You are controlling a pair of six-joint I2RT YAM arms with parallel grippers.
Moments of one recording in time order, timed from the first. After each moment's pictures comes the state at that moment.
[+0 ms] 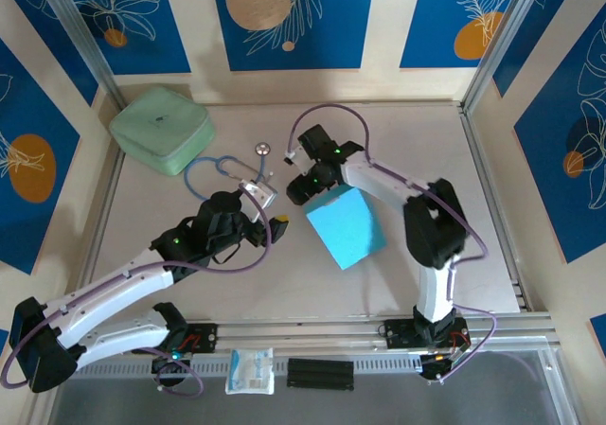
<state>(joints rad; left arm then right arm) -0.85 0.97 0.75 -0.25 -0.12 -0.03 0.62 1.96 1.56 -0.69 -0.12 -0.07</state>
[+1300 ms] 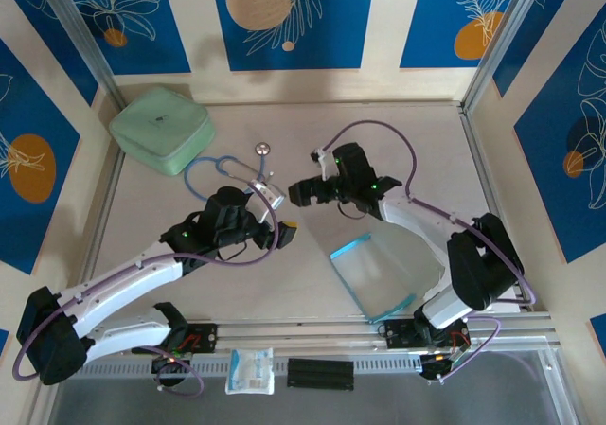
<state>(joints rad) -0.79 1.06 0.75 -0.20 0.12 -0.05 0.58 1.52 1.05 -0.16 -0.34 0.31</state>
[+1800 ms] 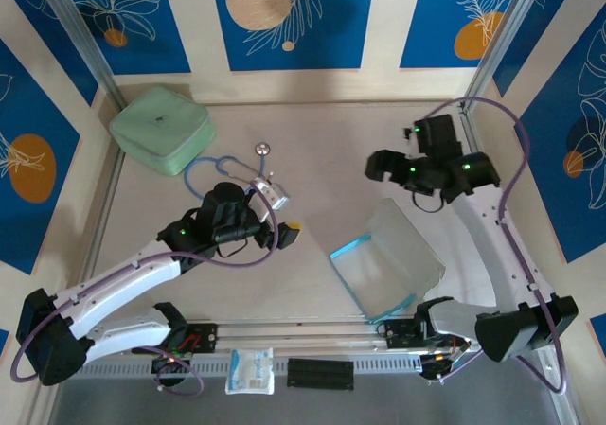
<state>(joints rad) -0.79 1.05 0.80 -0.20 0.21 0.04 0.23 1.21 1.40 -1.17 -0.12 0.48</state>
